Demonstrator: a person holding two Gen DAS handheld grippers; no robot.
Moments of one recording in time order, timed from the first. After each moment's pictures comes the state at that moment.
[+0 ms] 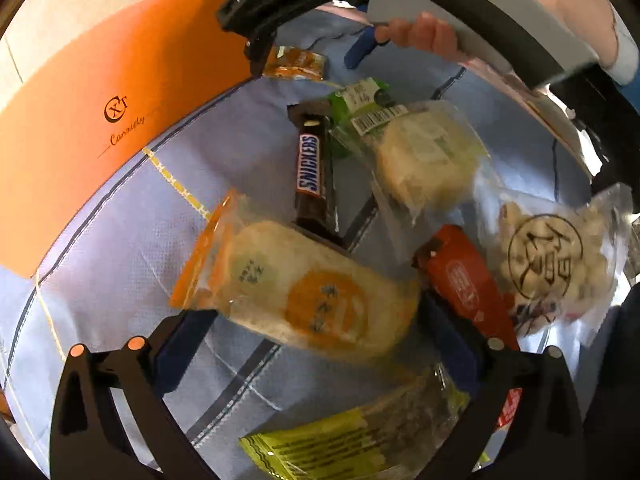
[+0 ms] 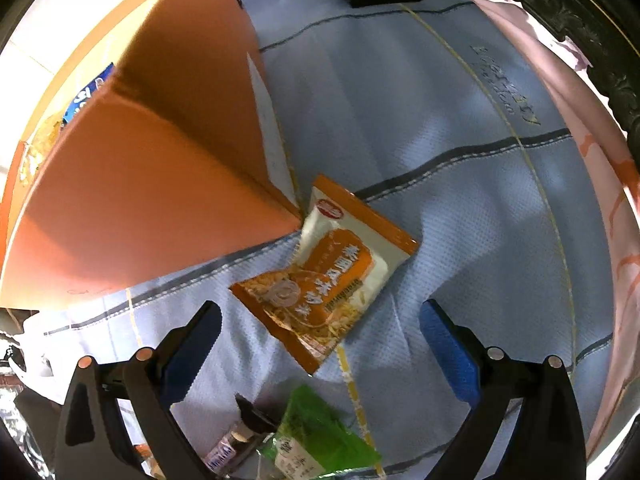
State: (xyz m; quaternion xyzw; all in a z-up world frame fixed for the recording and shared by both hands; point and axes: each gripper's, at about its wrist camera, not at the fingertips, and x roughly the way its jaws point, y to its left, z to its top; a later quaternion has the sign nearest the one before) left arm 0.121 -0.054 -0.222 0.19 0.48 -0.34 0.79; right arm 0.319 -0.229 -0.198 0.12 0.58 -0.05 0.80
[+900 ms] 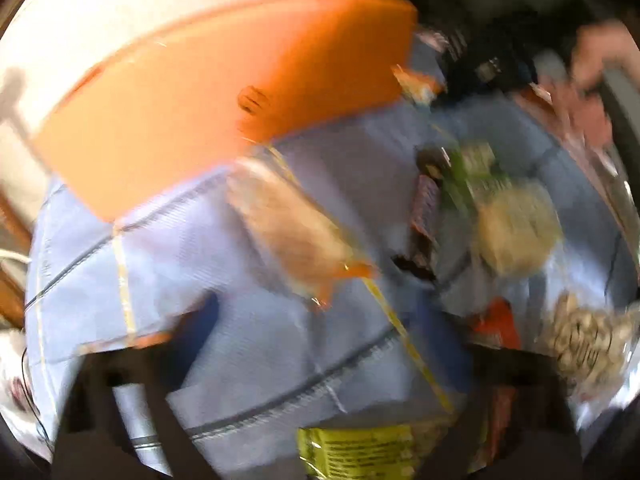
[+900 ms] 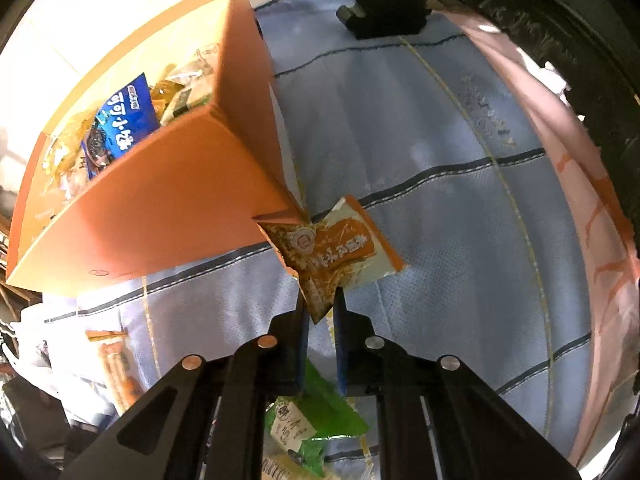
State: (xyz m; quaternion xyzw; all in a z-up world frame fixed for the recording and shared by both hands) left arm 0.144 -0.028 -0.199 0.12 0.45 -0.16 0.87; right arm 0.302 -0.234 -0.179 0.10 0.56 -0.04 0.82
